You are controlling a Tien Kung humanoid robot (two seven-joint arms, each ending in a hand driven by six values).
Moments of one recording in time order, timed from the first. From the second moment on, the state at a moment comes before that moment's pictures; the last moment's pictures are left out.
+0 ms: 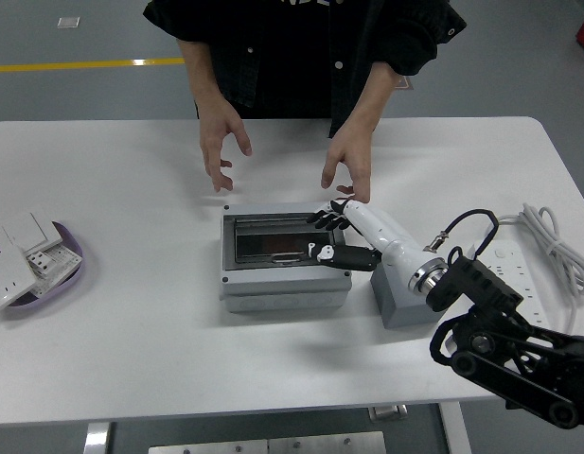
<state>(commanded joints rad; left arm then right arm) 0.05 0.25 -0.38 -0.24 0.46 0.04 0.05 0.39 -0.50 0.64 1.68 -1.59 -0.30 -0.28</state>
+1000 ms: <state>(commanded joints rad) 0.06 0.29 -0.38 -0.24 0.45 0.04 0.05 0.14 -0.44 1.43 1.51 -1.03 -0.18 0.06</state>
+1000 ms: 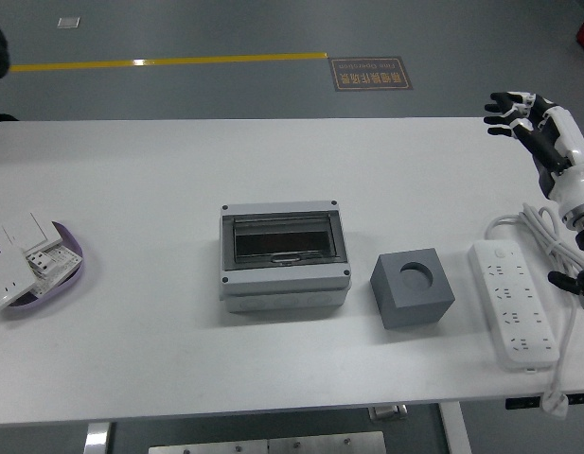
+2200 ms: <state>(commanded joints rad) 0.06 0.30 -0.41 -0.24 0.46 0.04 0.04 0.10 -0.41 1.48 1.51 -0.93 -0.23 0.13</state>
